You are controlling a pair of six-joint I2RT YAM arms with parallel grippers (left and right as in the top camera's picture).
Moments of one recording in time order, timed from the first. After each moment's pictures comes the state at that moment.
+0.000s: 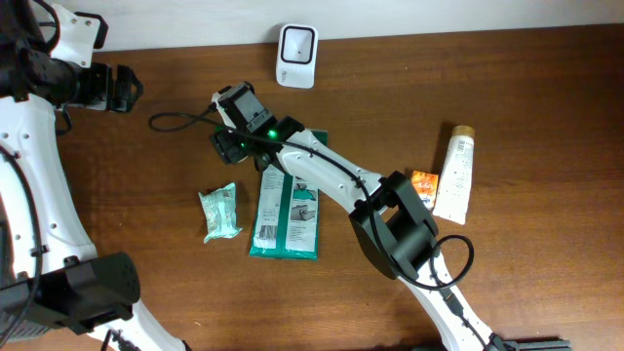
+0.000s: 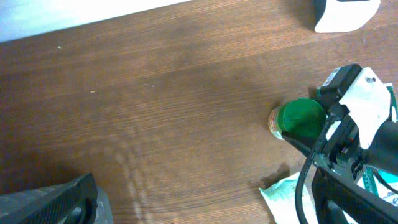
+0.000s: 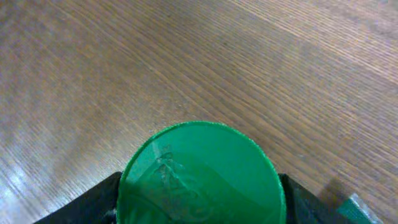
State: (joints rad) left arm 0.26 1.96 2.31 -1.35 0.21 0.41; right arm 0.72 2.45 2.07 -0.43 -0.07 0.15
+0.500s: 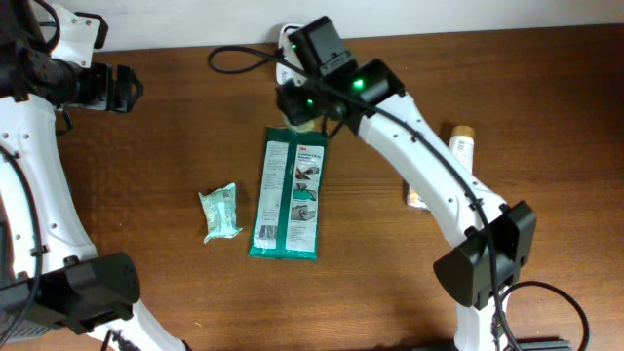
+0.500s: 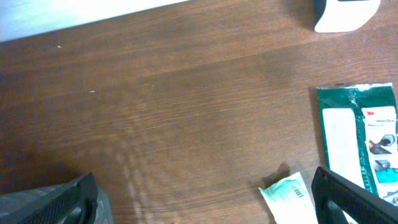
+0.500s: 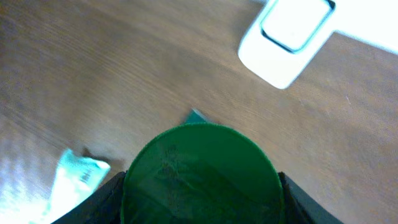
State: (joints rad) left arm 0.26 1.96 2.31 -1.35 0.21 0.41; right arm 0.53 2.03 2.08 -0.97 -0.03 0.11
